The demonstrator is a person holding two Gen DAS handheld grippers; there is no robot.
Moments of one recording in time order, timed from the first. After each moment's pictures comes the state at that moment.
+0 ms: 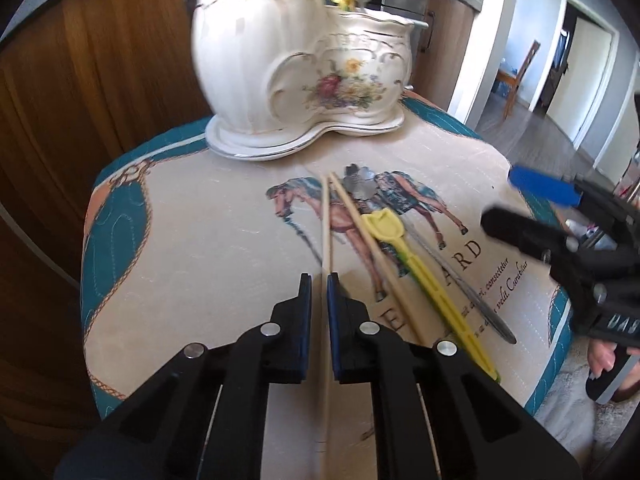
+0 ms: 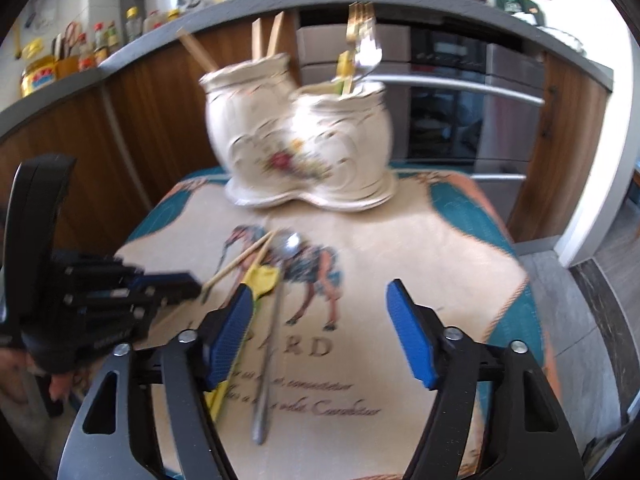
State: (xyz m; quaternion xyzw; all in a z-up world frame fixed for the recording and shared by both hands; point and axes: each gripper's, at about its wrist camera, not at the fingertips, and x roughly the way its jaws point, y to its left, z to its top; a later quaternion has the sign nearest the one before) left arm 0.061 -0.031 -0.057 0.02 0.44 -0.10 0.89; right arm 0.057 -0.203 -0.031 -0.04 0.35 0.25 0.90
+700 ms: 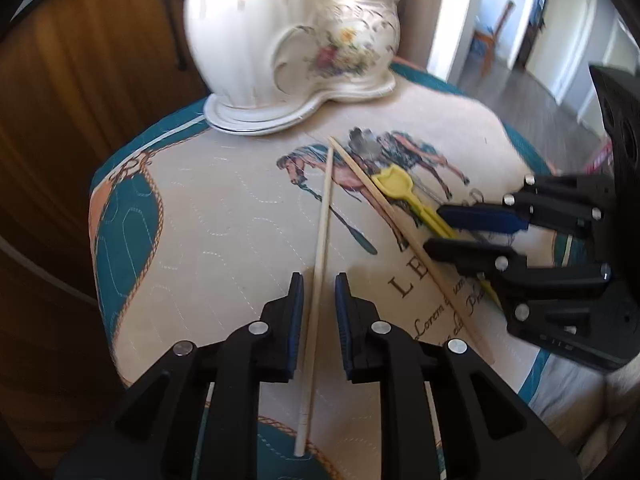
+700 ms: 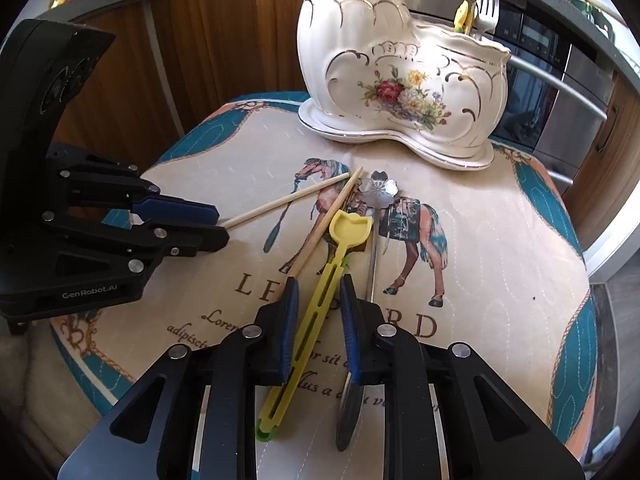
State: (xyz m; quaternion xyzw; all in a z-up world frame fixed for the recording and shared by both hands) left arm 0.065 -0.019 -0.053 0.09 0.49 -0.15 0.86; right arm 0.049 -0.144 -0.059 -0.12 0.41 0.30 0.86
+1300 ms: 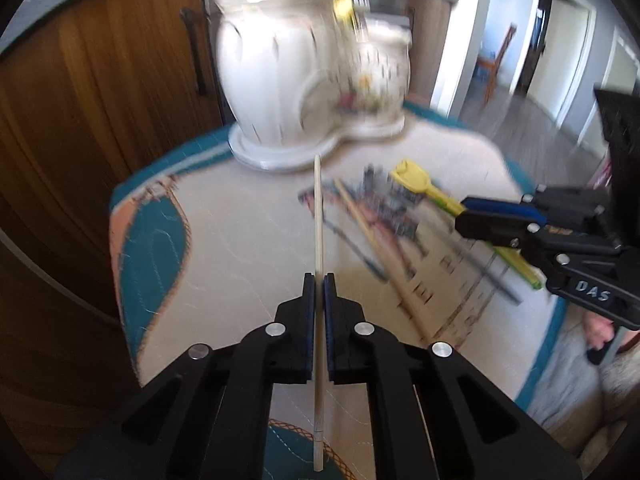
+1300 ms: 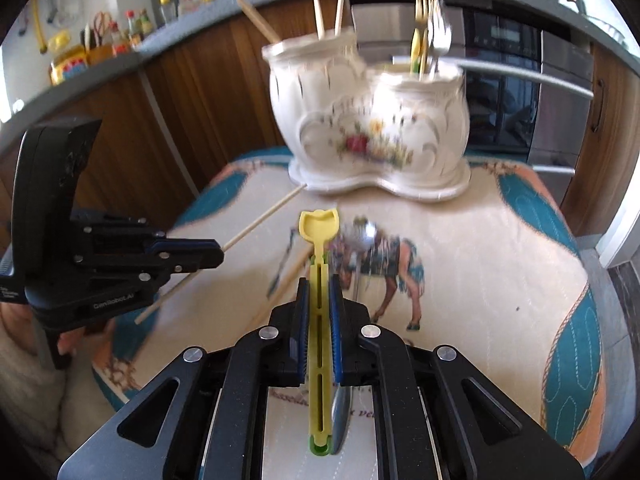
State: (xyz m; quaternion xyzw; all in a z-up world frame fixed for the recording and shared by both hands) left arm 0.046 0.011 -0.023 0.05 0.41 -0.14 0.90; right arm 0.052 -0.180 -0.028 -0.01 0.36 0.32 0.88
